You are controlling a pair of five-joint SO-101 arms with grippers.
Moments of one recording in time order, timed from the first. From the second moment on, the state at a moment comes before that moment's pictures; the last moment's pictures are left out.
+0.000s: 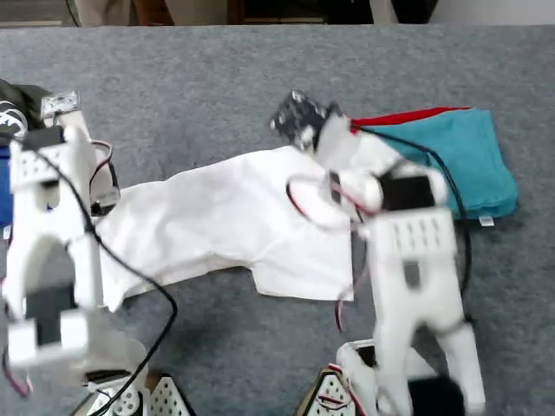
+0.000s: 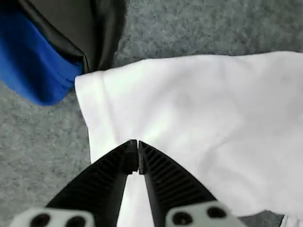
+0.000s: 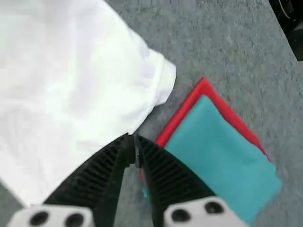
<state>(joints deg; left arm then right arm) -18.0 4.9 6.6 80.0 -5.4 -10.9 -25.7 21.5 68.8 39.0</state>
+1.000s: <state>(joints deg) -26.6 58.3 -56.8 100.3 -4.1 -5.9 60.2 -61.4 88.7 33.7</state>
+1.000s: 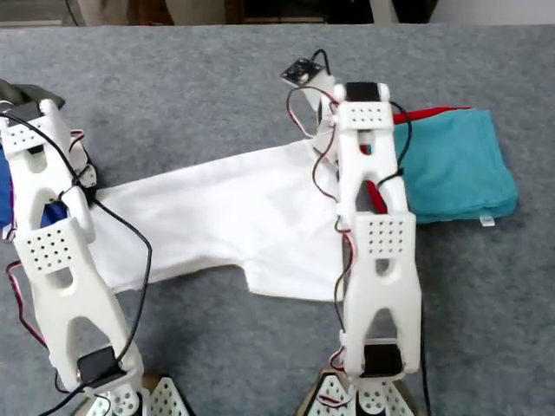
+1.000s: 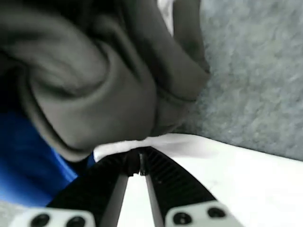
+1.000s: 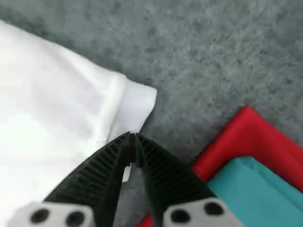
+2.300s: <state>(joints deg) -32.4 1.6 25.1 86.9 -27.5 -8.7 44.3 -32.1 92.1 30.2</state>
